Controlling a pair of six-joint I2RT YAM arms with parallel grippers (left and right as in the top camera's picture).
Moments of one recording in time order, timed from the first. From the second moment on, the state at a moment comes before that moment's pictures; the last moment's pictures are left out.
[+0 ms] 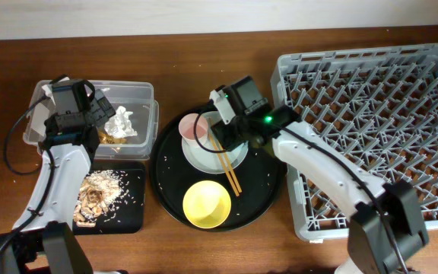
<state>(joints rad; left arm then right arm) 0.13 1.58 1.06 -0.25 -0.28 -0.33 0.56 1.78 1.37 -0.60 -0.12 -0.03</state>
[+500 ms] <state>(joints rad) 0.13 1.58 1.06 -0.25 -0.28 -0.33 0.56 1.88 1.37 -0.63 -0.07 -0.08</state>
